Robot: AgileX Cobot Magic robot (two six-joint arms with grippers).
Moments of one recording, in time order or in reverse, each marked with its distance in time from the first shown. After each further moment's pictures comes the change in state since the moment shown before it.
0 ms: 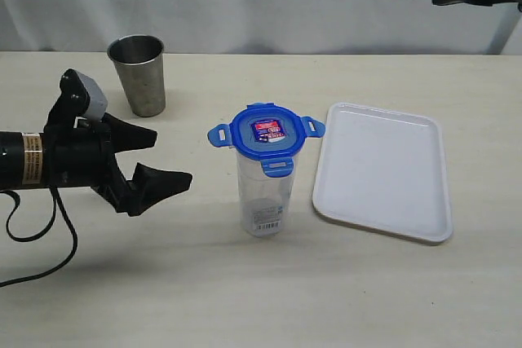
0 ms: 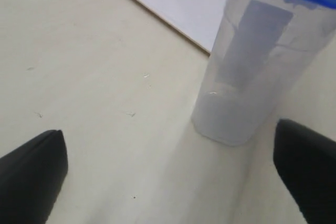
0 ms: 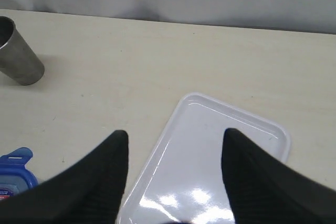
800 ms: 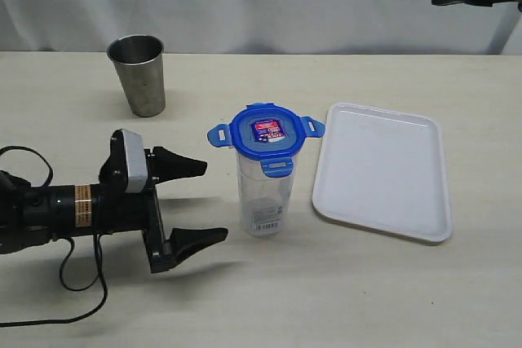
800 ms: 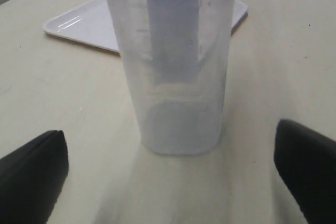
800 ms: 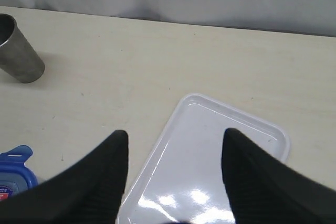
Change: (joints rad) left arm -0.107 0.358 -0.010 -0.188 -0.329 0.640; right arm 0.000 0.000 0.000 0.006 0.000 -0.022
